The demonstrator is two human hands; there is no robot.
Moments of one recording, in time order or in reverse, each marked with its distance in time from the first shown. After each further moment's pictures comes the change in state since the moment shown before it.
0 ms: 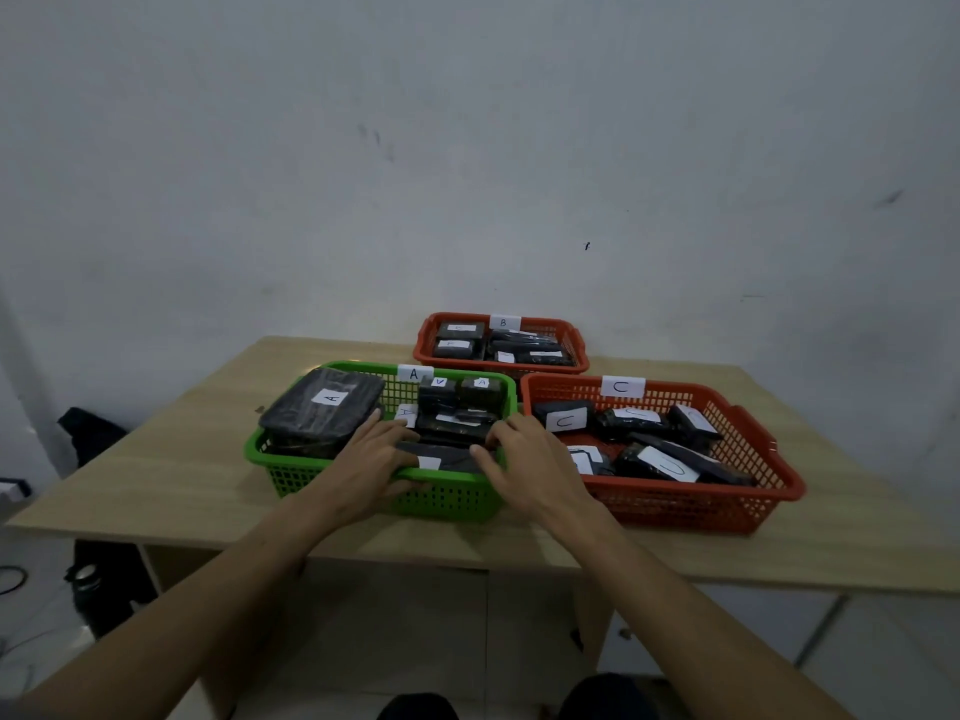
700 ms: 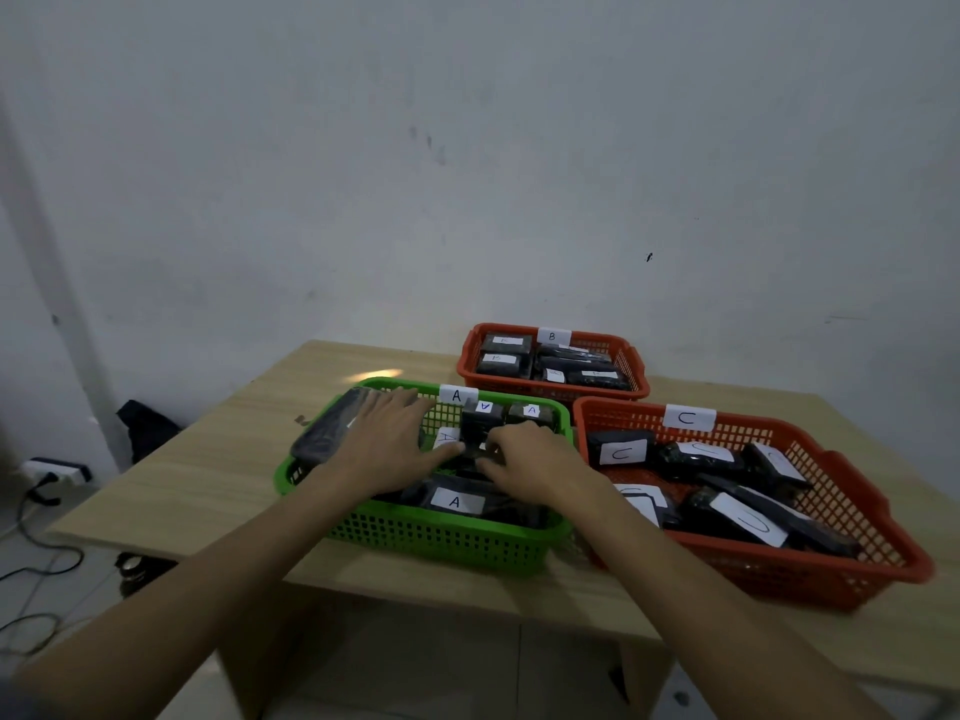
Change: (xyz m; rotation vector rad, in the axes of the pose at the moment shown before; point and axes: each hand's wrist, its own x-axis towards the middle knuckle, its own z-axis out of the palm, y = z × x) left_hand 0.036 -0.033 -0.030 0.002 0.075 -0.343; right_hand 0.084 -0.022 0.017 -0.051 -0.430 -0.013
